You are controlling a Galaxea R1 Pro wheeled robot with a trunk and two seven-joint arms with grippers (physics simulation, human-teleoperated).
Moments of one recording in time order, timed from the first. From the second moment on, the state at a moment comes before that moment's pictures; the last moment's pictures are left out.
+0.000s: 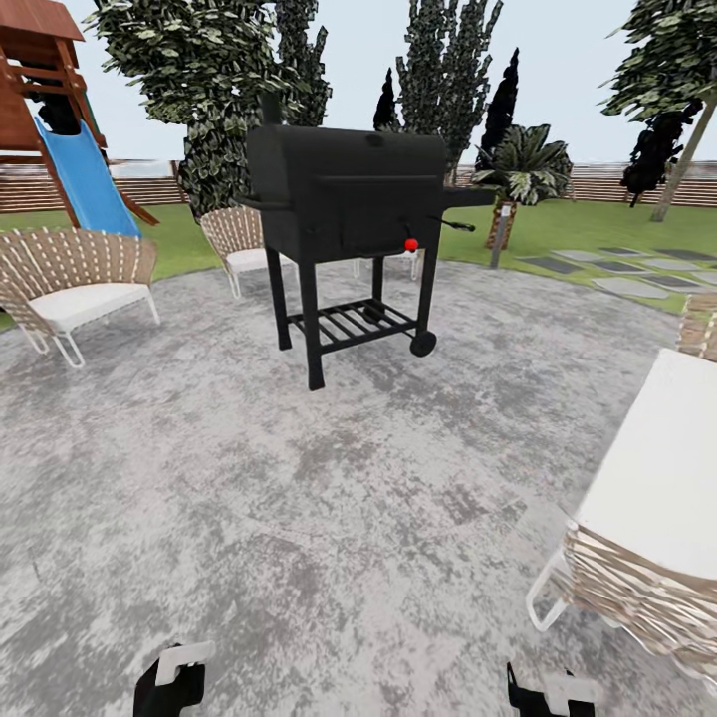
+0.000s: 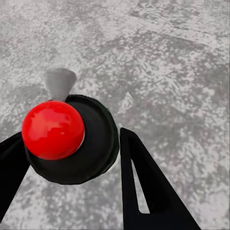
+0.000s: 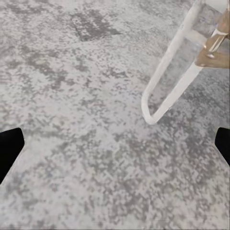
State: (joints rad) left arm -0.29 0.08 0.08 -0.42 0.02 -0.32 0.10; right arm -0.31 -0.08 0.00 -0.21 0.01 -0.62 -0.19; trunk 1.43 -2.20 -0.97
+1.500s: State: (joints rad) left arm -0.29 0.07 0.08 -0.41 0.02 -0.32 0.10; right arm -0.31 -0.08 0.00 -0.21 0.01 -0.62 -0.19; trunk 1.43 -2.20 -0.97
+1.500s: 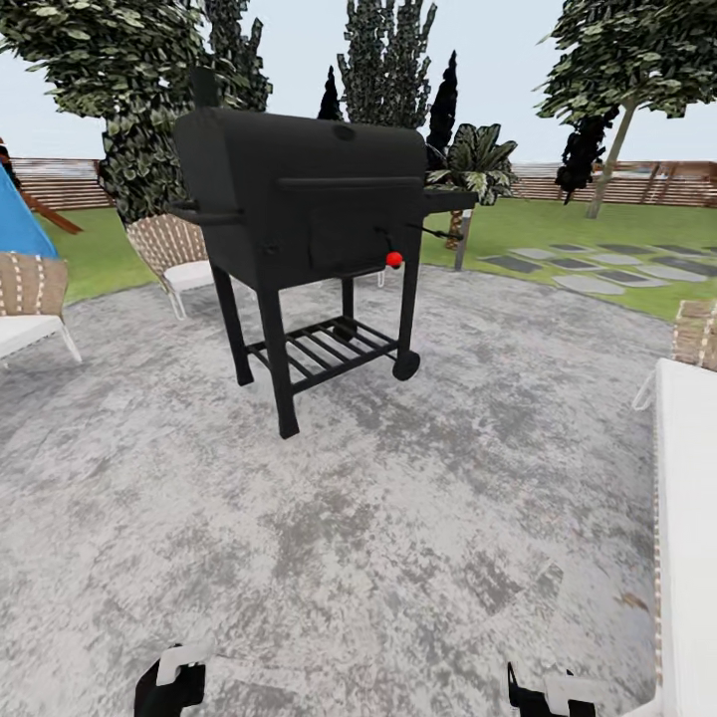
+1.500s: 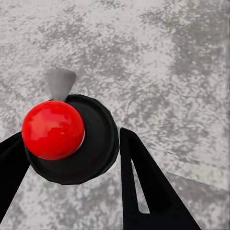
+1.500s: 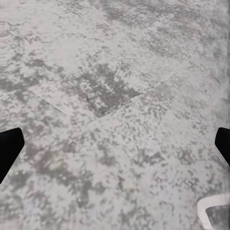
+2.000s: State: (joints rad) left arm -0.29 0.07 0.08 -0.42 0.02 -0.32 0.10; right arm -0.31 -0.08 0.00 -0.21 0.01 -0.62 -0.19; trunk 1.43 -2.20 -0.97
